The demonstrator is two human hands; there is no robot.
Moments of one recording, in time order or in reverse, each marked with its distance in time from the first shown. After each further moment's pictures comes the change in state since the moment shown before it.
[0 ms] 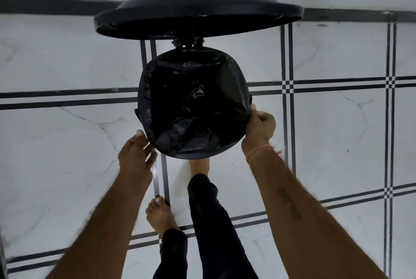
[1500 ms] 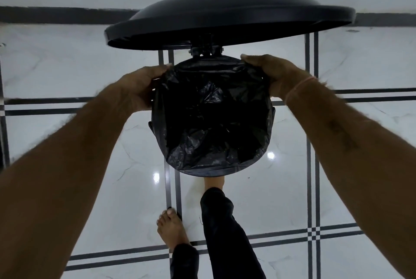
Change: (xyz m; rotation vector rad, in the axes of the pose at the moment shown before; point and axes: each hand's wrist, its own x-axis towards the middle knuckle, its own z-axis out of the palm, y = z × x) left_hand 0.077 0.153 0.088 0.571 -0.460 -0.023; right_hand 0.068 -0.126 0.095 -0.424 -0.801 0.247
